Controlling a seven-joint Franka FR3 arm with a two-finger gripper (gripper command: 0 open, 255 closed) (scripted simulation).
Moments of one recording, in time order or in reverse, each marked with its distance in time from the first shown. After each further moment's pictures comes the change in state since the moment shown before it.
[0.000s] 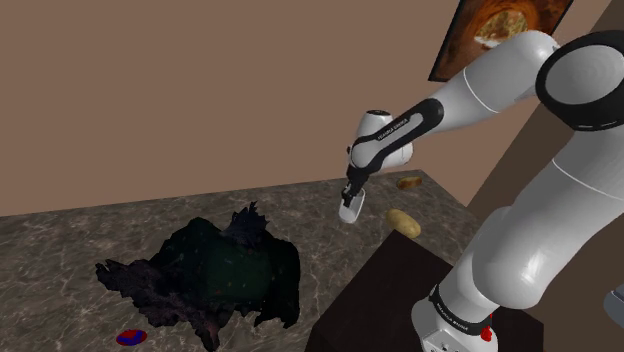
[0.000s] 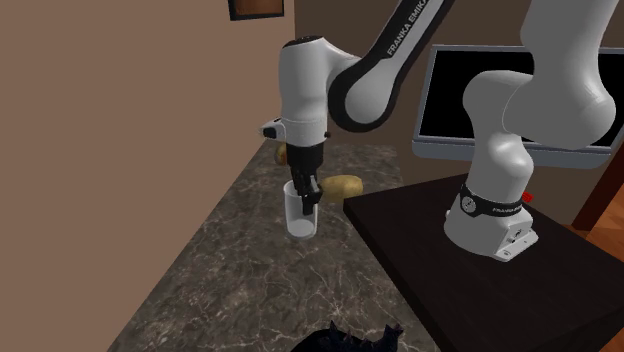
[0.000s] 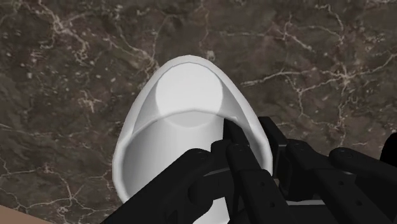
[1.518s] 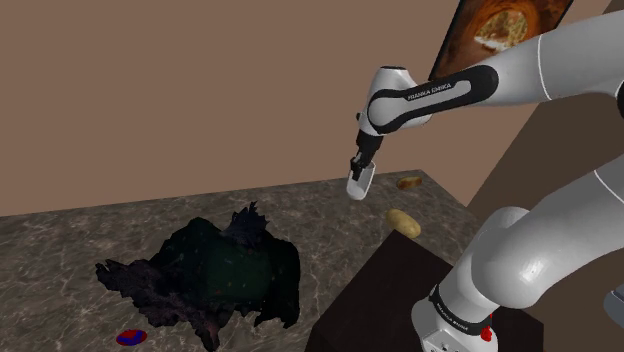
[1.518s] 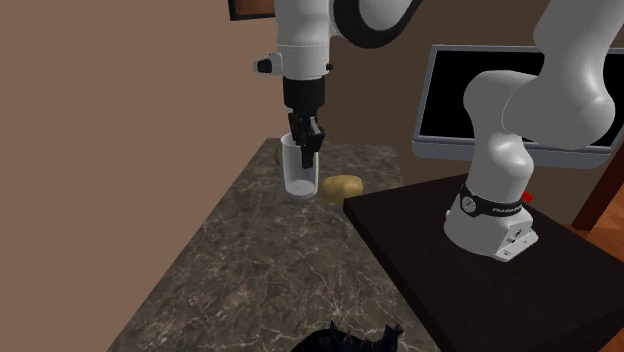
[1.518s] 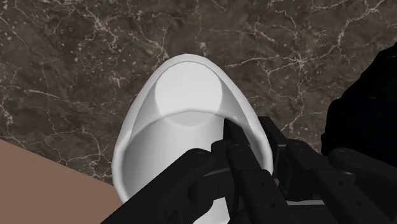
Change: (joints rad) arm -0.025 -0.258 0.028 0.112 -0.090 -0.362 0.074
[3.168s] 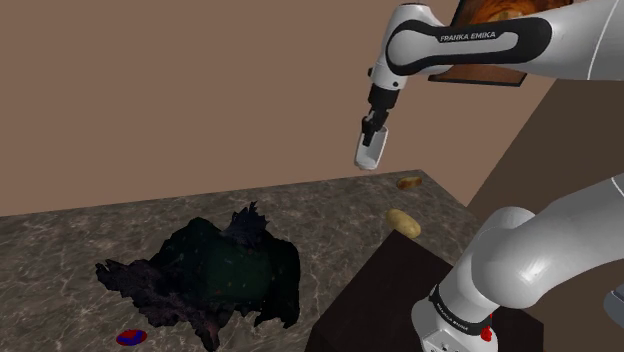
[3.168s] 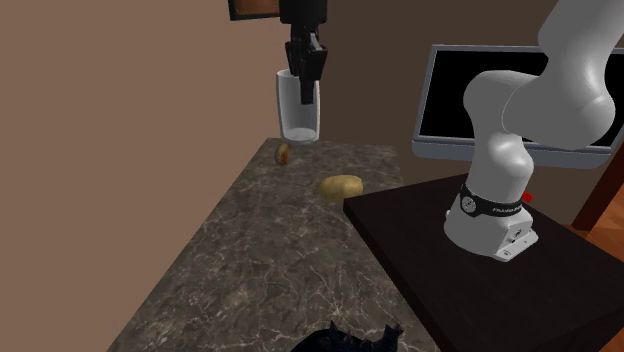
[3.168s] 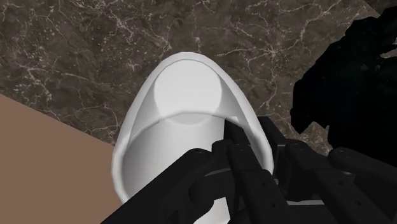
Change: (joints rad) arm 0.001 -0.110 0.034 0.252 -0.003 -0.360 0.021
